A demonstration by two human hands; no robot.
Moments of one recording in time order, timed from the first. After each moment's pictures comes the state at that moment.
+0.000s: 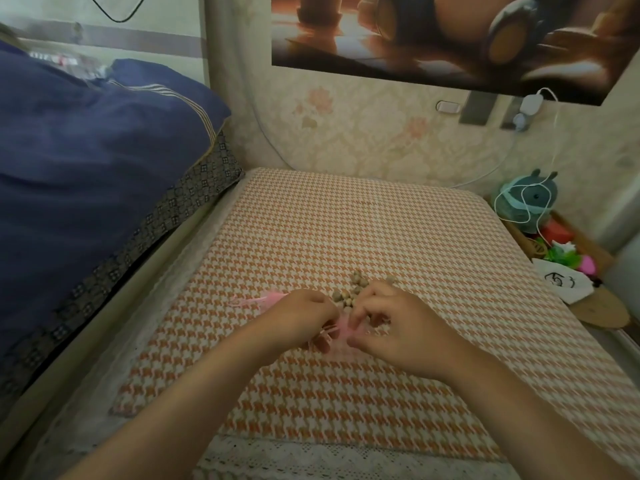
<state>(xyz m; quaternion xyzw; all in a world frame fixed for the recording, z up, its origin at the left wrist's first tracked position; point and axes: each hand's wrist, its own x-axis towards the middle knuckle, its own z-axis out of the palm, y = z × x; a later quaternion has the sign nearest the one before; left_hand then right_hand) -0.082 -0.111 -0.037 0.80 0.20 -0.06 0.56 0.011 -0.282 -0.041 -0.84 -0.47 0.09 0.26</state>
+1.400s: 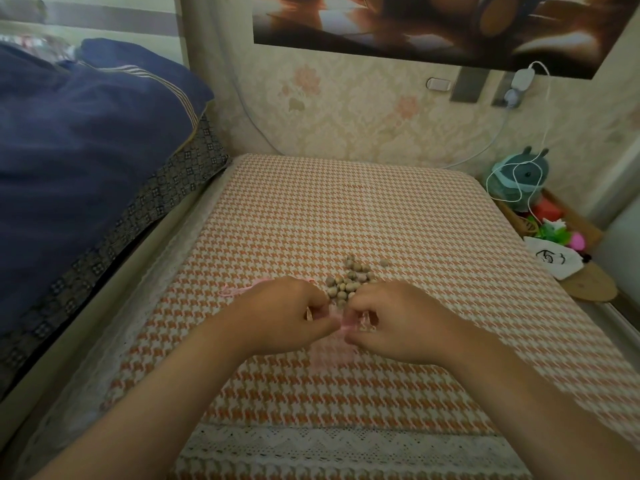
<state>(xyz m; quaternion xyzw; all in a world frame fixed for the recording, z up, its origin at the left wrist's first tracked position) -0.091 -0.091 -0.042 0.98 -0.01 0.00 0.19 0.006 -0.280 -0.033 -0.84 -0.52 0.07 0.10</state>
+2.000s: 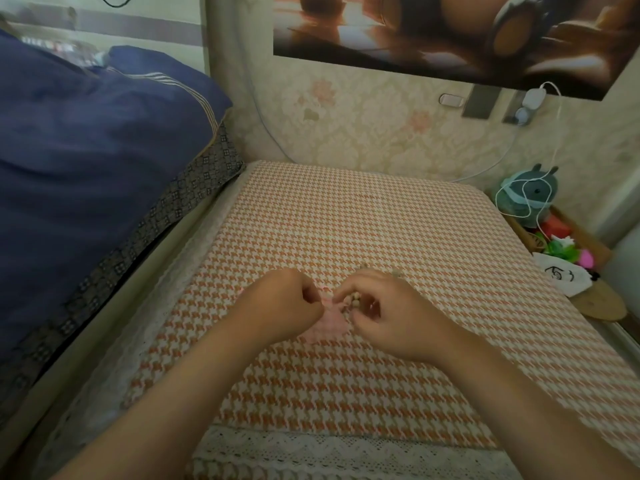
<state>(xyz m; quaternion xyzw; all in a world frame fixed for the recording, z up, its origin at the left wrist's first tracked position) -0.090 -0.072 -0.046 0.94 0.19 0.04 0.28 0.004 -0.253 -0.039 -0.83 -0.50 0.08 0.25</state>
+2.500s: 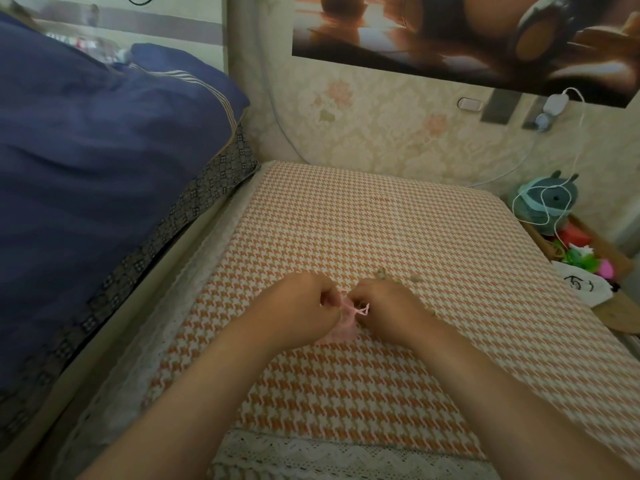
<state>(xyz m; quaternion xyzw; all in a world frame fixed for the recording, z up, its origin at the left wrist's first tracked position) -0.098 -0.058 -0.050 0.94 0.13 0.05 0.30 0.041 -0.201 -0.089 -0.88 -0.47 0.03 0.08</state>
